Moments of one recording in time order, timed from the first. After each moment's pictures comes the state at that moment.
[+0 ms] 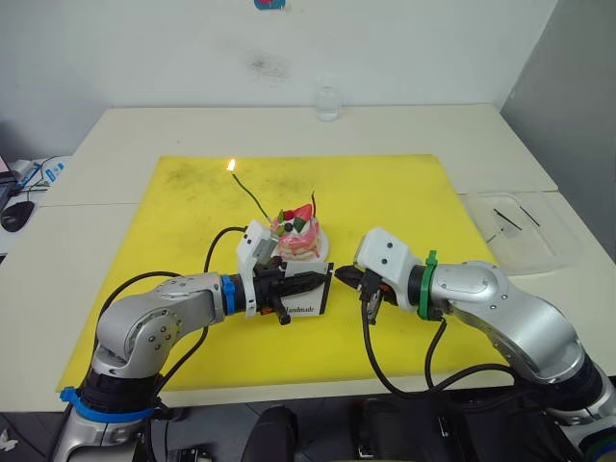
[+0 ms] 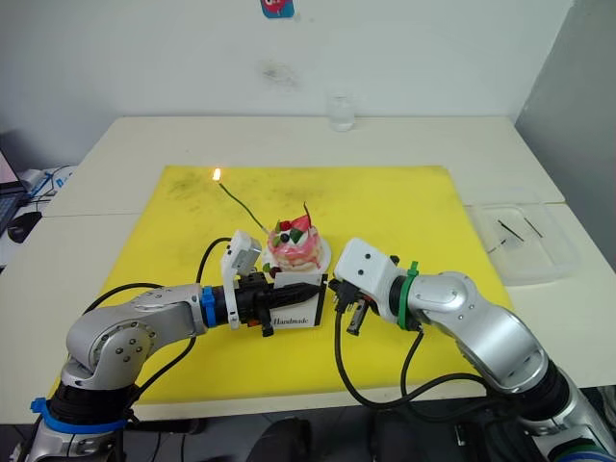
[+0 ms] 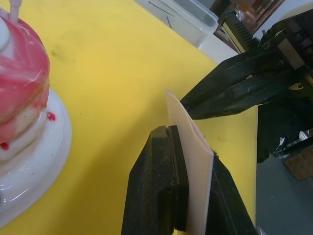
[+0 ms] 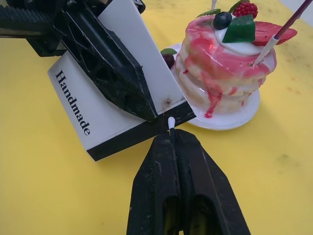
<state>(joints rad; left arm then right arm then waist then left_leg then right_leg) -0.33 0.59 0.01 -0.39 -0.88 1.01 -0.64 -0.52 -0.59 0.38 -0.68 0.33 1.01 0.57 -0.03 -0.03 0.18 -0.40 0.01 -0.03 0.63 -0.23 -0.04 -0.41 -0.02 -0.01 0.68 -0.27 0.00</state>
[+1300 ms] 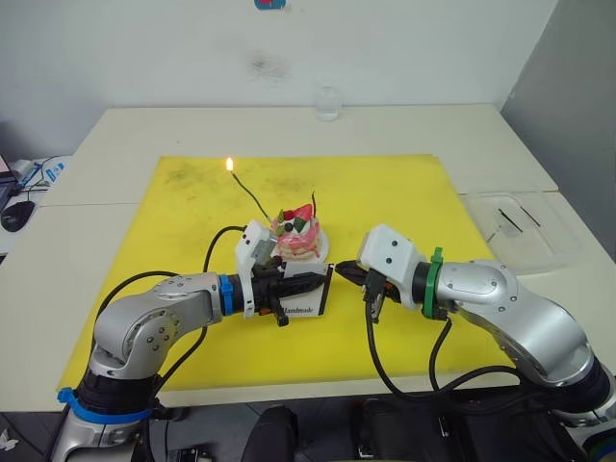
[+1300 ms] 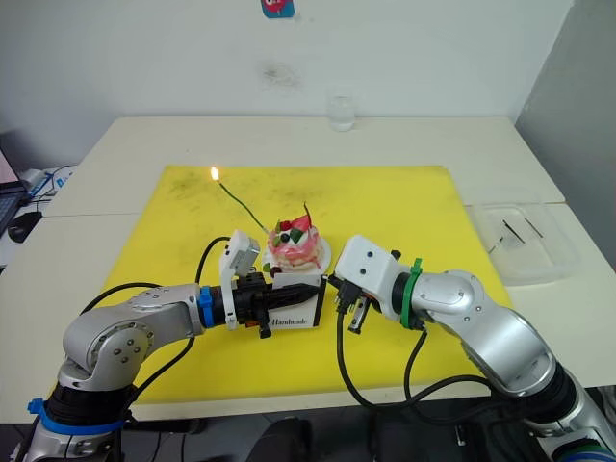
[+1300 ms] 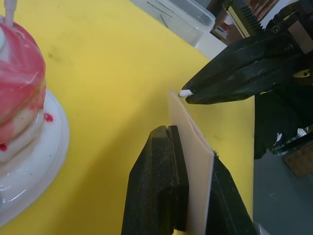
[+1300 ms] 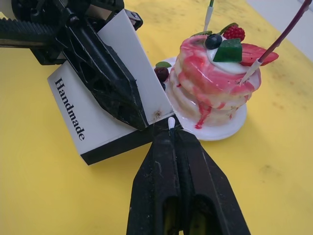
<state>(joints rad) -0.33 0.59 0.01 -0.40 -0.86 1.02 -0.66 -0.52 -0.62 0.37 -0.72 0.32 0.97 0.57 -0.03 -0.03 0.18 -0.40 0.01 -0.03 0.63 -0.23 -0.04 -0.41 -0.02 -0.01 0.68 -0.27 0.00</state>
